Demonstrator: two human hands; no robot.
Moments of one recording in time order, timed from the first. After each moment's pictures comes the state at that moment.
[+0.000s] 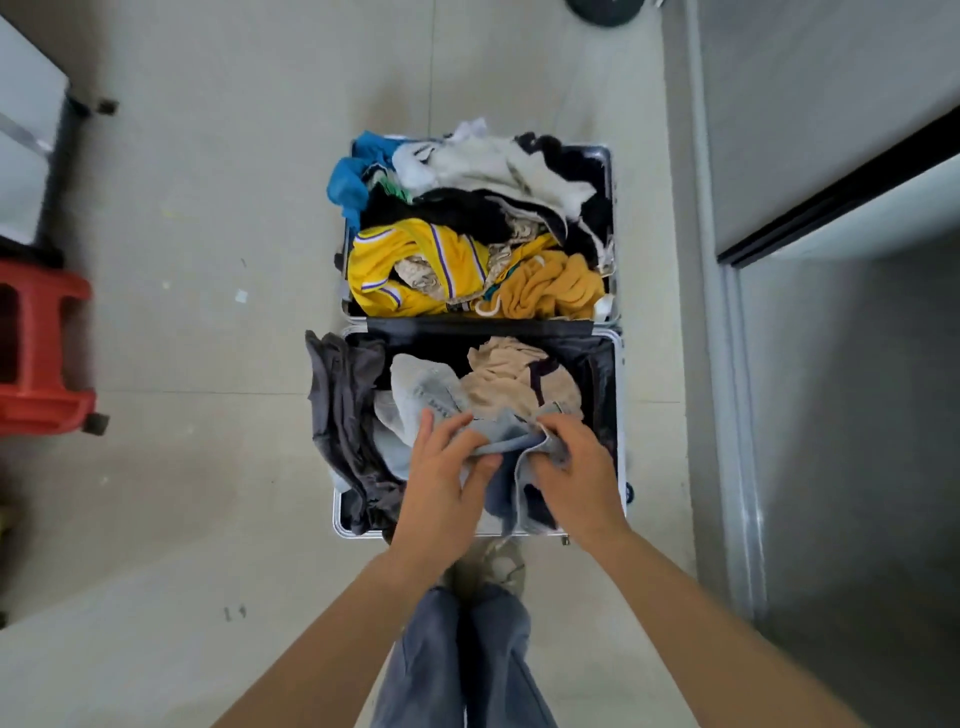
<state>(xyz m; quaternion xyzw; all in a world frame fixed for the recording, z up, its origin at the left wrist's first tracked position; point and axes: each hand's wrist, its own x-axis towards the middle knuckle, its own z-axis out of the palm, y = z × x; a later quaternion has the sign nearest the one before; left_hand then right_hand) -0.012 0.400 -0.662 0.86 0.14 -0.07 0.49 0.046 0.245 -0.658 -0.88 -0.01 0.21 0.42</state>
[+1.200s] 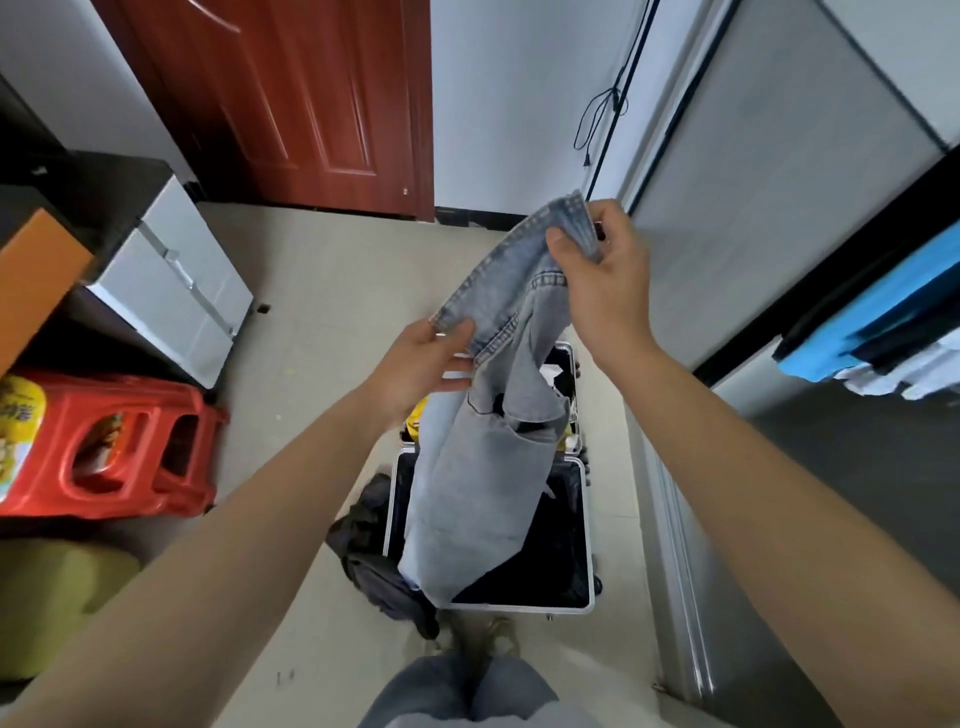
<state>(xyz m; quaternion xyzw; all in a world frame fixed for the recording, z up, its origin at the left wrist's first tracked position) 0.036 0.488 -0.214 0.66 0.18 -0.06 0.73 0.121 0.335 -0.159 -0.76 -0.15 -0.05 0.64</state>
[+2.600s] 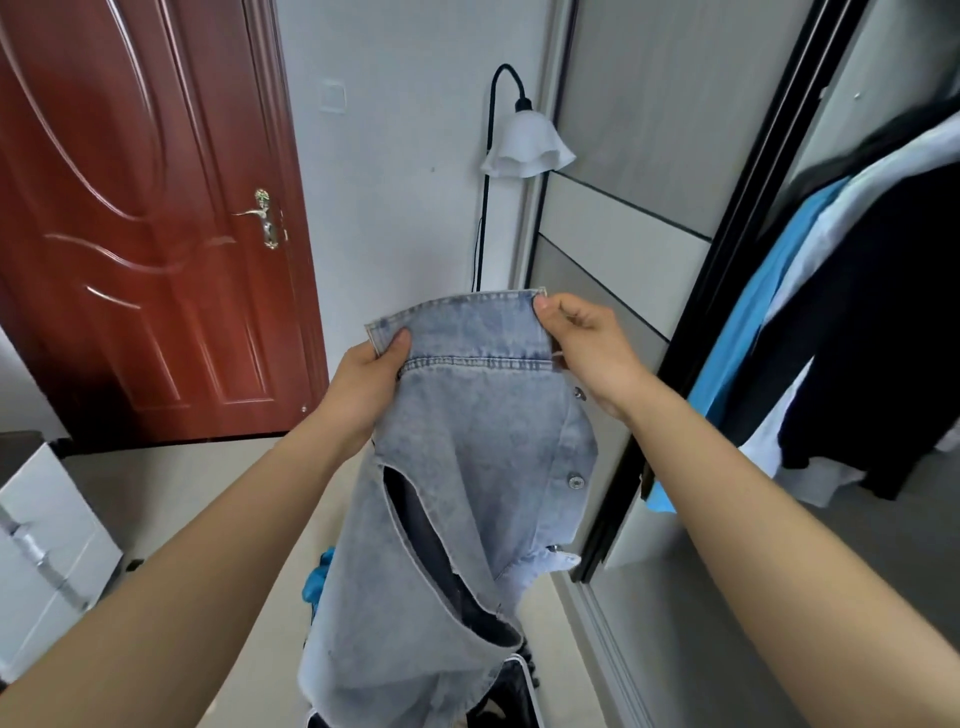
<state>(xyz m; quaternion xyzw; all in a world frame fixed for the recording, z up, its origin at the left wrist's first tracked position) 0.141 0.444 -0.049 0.66 0.04 0.10 0.74 0.171 0.226 -0.004 -0.77 -0.15 -0.07 0.62</state>
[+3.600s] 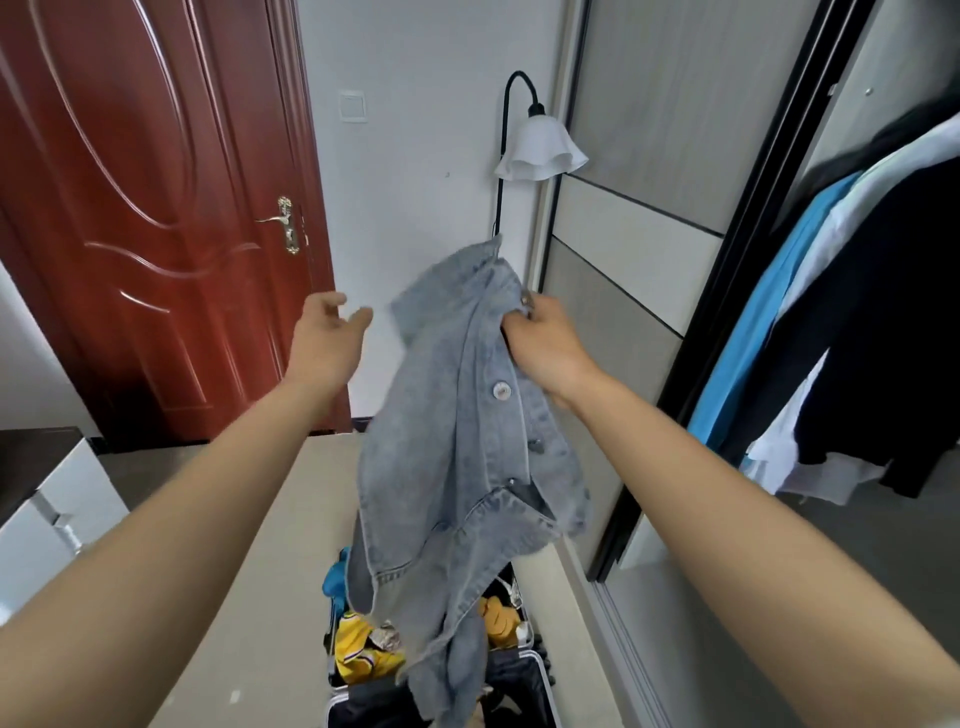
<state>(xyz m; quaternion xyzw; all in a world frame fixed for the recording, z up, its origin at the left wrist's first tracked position) 0.142 0.501 -0.037 0.77 0.13 0.26 0.57 0.144 0.283 -0.004 -0.80 -0.14 -0.06 0.58</state>
